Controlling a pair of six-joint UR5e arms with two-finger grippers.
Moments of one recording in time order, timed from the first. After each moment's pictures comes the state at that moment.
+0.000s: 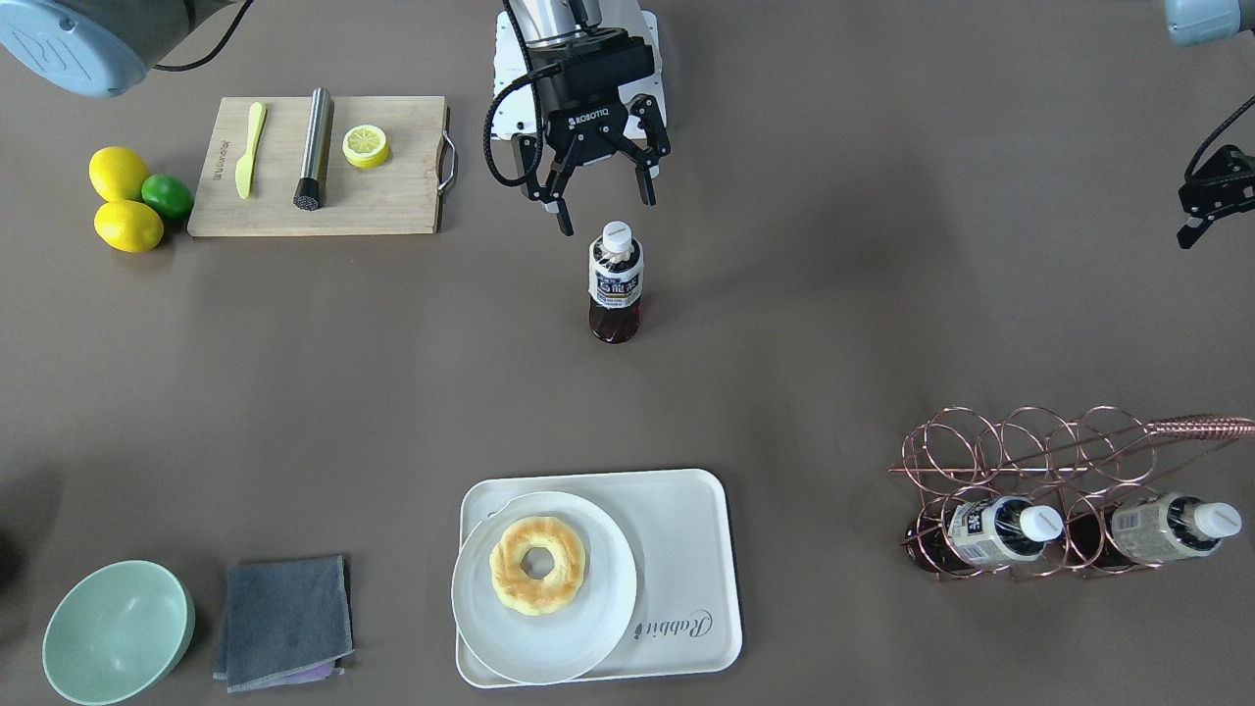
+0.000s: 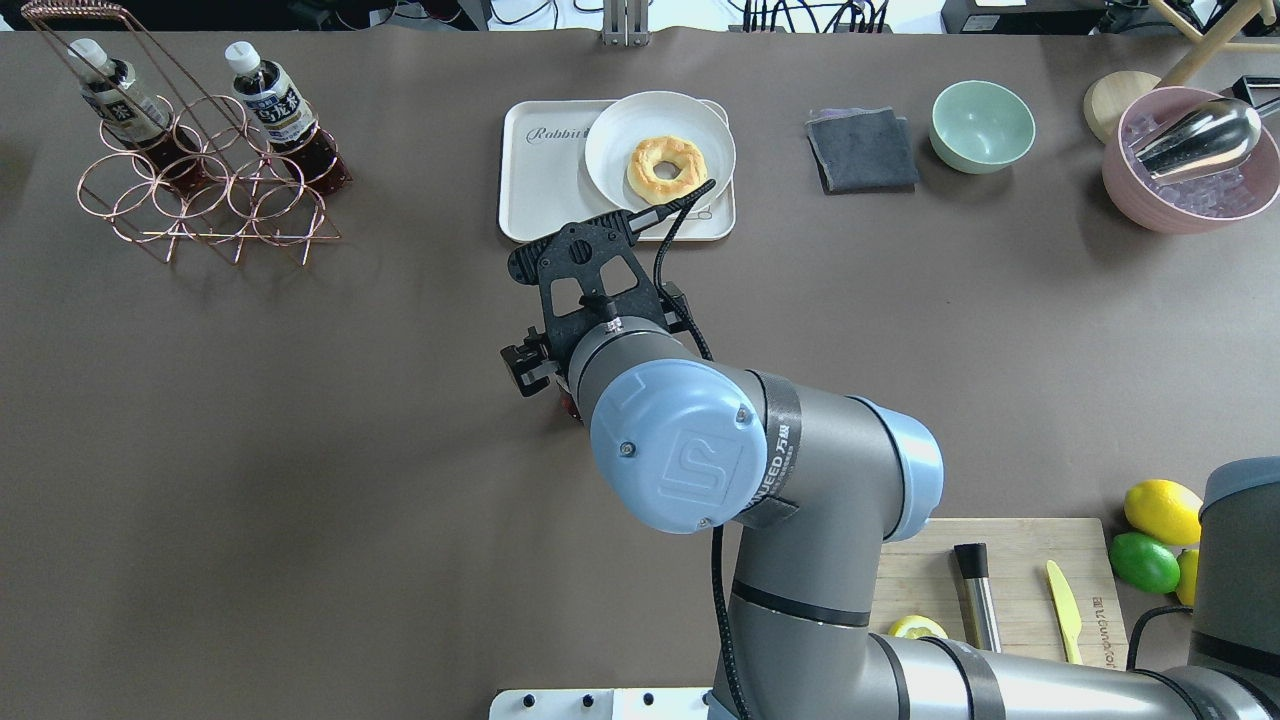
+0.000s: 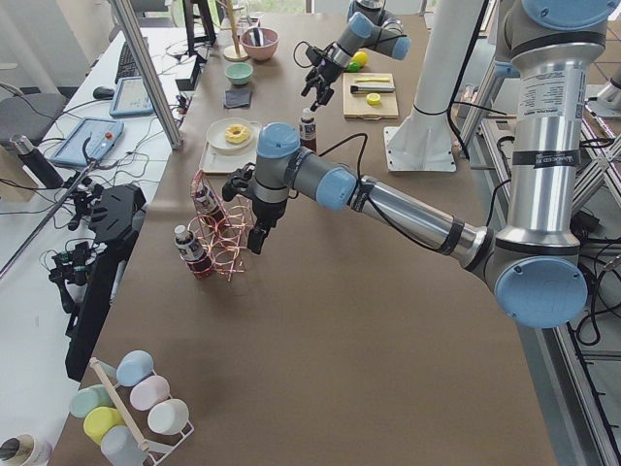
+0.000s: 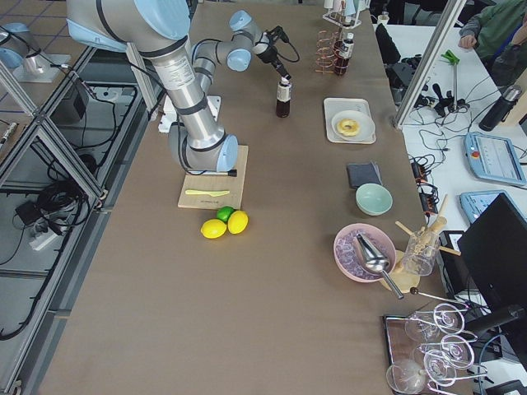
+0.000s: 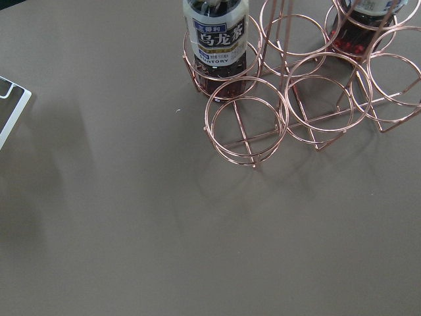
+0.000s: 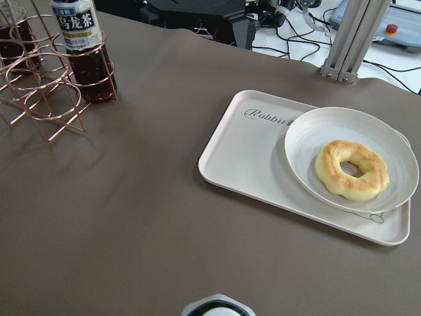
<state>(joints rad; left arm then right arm) -1.34 -1.57 -1.99 -1.62 -2.21 -0.16 0.32 -0.82 1.89 -1.52 1.23 0.91</state>
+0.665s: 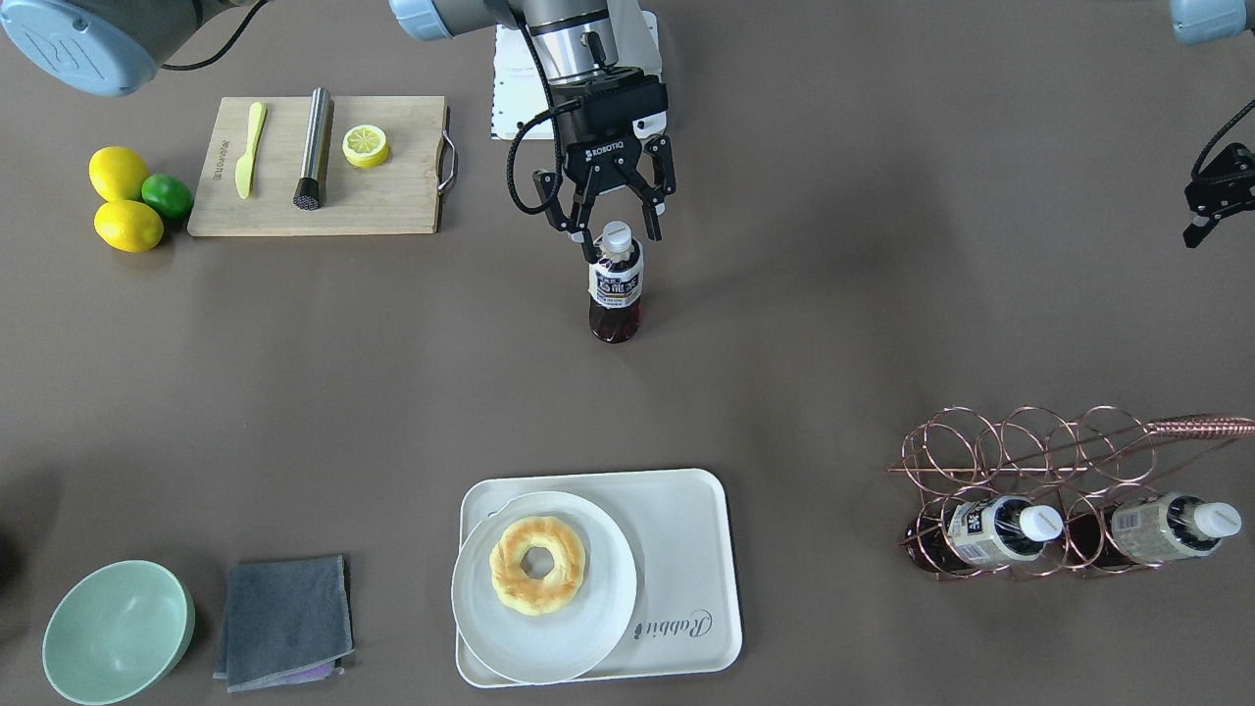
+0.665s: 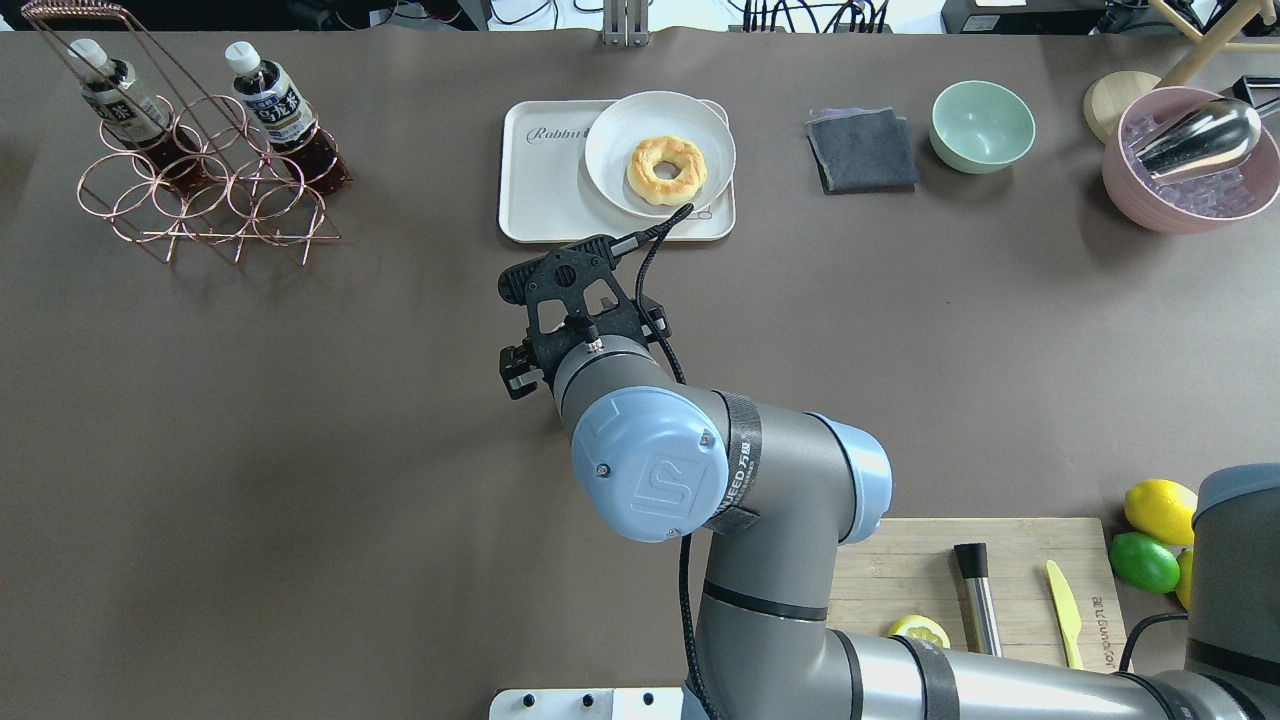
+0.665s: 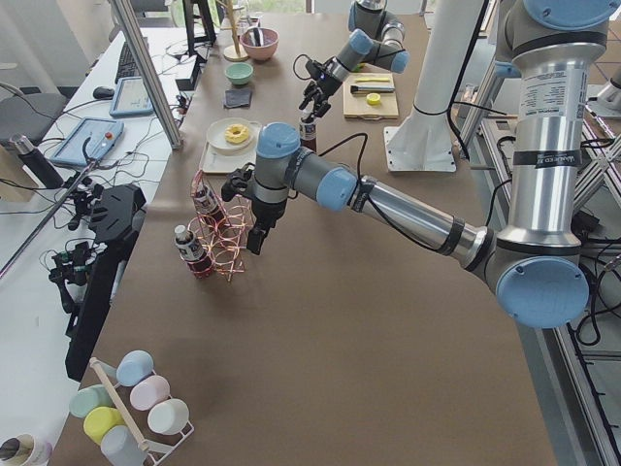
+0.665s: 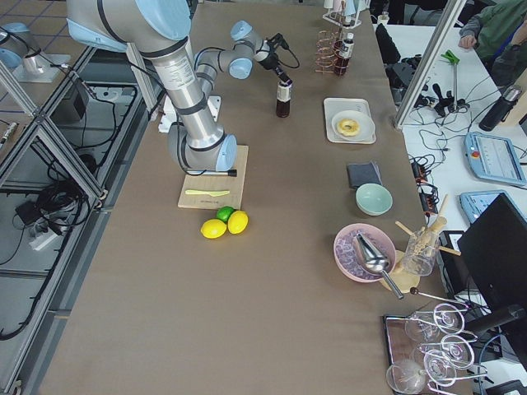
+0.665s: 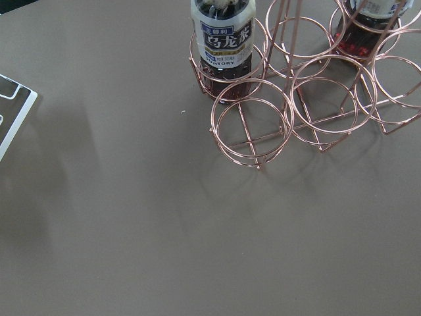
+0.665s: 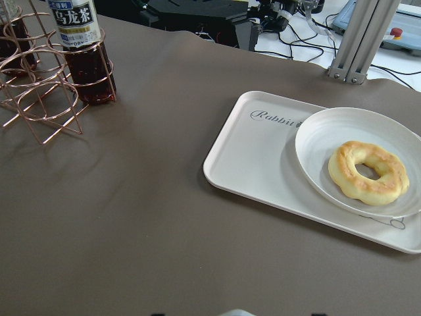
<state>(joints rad) -1.35 -1.57 -1.99 -1.62 -2.21 -0.16 0.30 -0.82 1.78 -1.40 1.18 0.91</state>
